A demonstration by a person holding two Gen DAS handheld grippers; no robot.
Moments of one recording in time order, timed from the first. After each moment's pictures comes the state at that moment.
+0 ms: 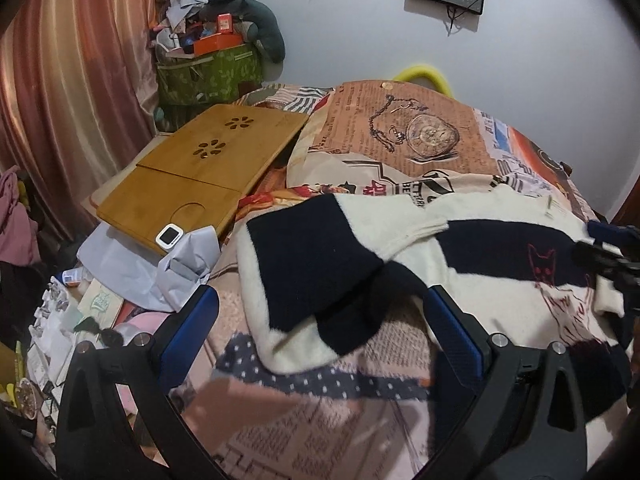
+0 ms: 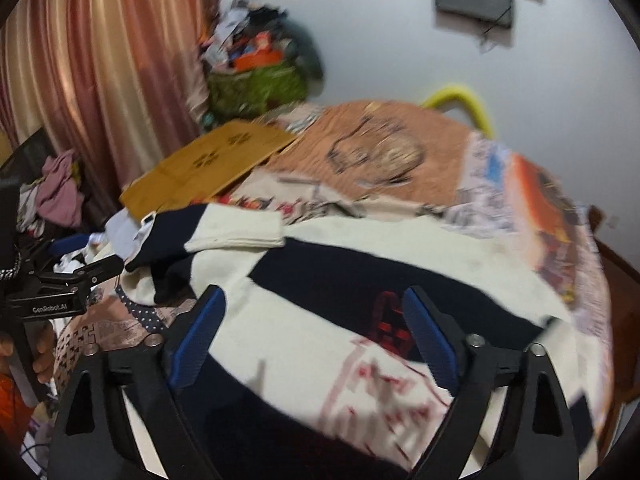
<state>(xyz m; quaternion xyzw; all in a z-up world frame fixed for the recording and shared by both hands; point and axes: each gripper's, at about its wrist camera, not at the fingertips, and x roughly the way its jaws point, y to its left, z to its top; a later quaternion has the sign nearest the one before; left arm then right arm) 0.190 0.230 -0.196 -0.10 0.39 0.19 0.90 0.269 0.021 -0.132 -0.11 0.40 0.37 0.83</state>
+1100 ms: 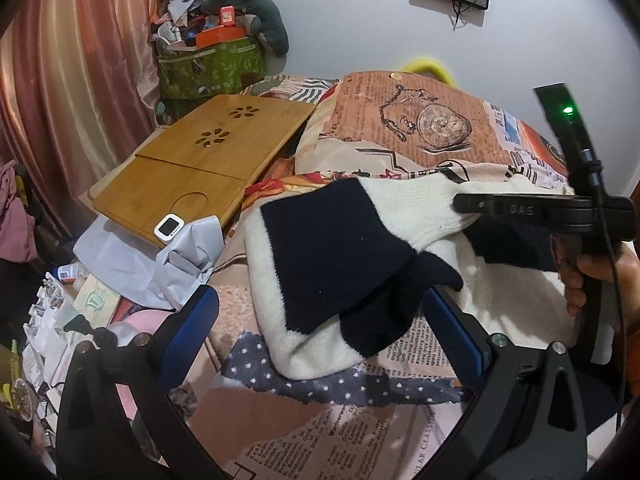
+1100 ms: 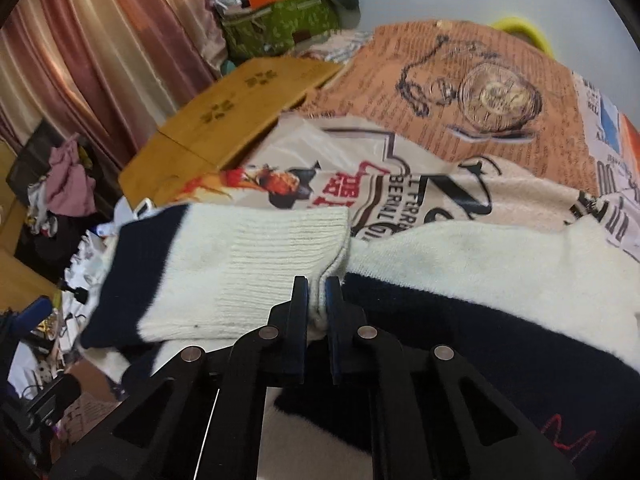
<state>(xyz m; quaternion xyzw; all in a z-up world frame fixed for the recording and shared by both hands) 0.185 0.245 -0.215 -0.10 0.39 0.19 0.89 0.336 0.125 -0.200 -0.09 0.47 0.41 0.77</state>
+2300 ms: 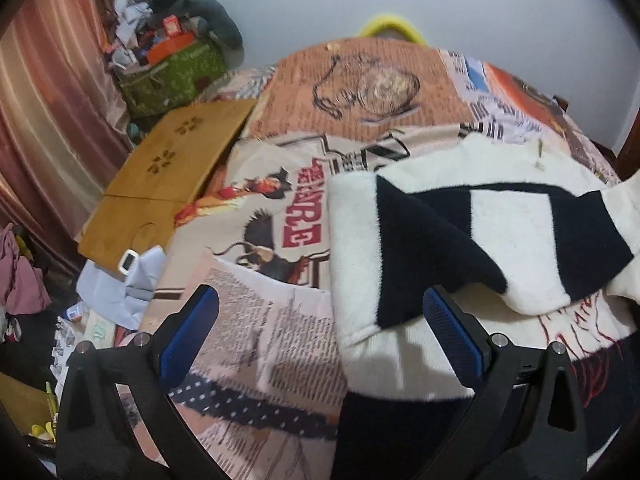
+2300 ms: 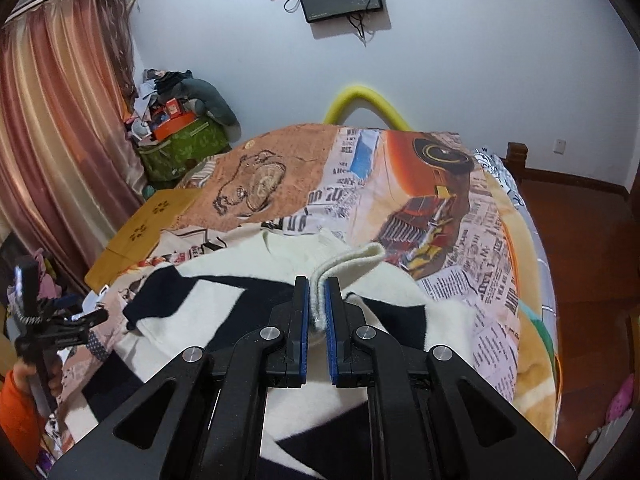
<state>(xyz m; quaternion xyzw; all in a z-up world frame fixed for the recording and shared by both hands) 0.278 0.146 -0.215 -0.02 0.47 0.16 0.87 0.325 -0.176 -0.112 0.02 0.37 0.26 0.89</state>
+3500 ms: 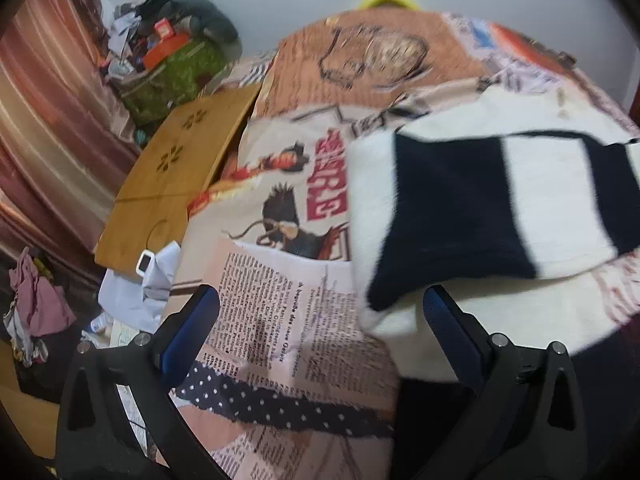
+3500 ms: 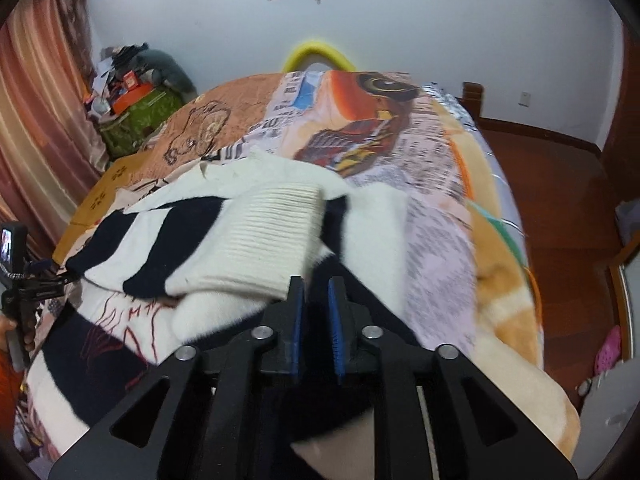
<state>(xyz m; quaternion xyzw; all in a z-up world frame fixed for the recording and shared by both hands) 0.270 0.154 -0.234 0.05 0.49 0.17 0.85 0.287 -0.259 -0.148 0.03 0.44 0.19 0.88</state>
